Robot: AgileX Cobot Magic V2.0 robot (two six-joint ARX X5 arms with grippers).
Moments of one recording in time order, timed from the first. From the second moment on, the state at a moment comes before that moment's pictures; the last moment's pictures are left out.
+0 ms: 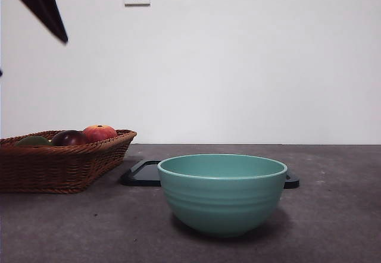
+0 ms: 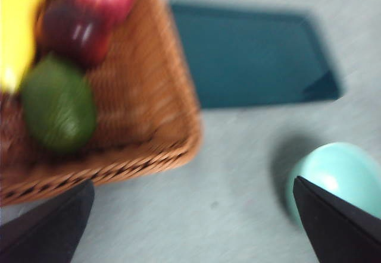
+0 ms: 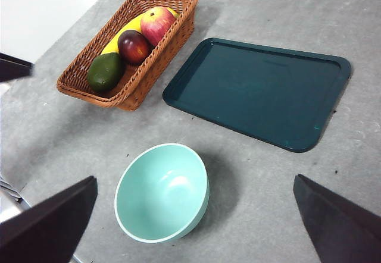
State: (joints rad) left arm -0.32 0.99 0.87 -0.68 0.18 -0.27; right arm 0.27 0.62 0.76 -0.67 -0.47 0.18
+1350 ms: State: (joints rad) left arm -0.18 1.79 1.32 -0.84 0.03 -0.11; right arm 0.27 0.62 0.76 -0.67 -0.50 0.18
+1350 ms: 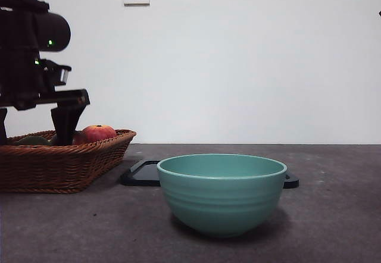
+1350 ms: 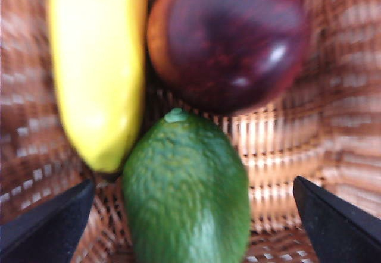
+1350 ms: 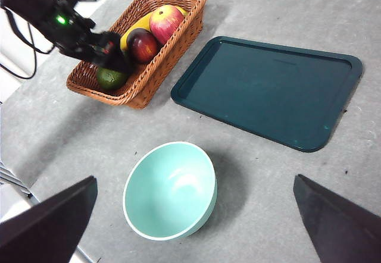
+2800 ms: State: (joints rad) left arm -0.25 1.59 1.44 -1.07 0.12 -0.12; right arm 0.27 0.62 0.76 -0.67 -0.50 0.18
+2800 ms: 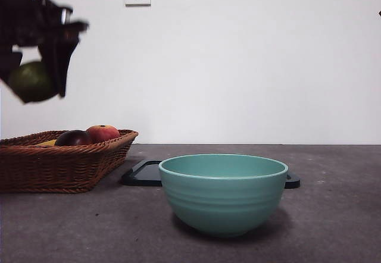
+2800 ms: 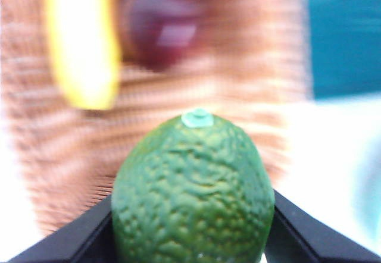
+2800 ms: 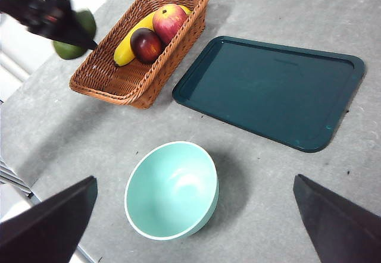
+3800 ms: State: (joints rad) left arm -0.90 1.63 1.44 -0.93 0.17 -0.17; right arm 0.27 0.53 0.76 -0.77 -0.53 0.19
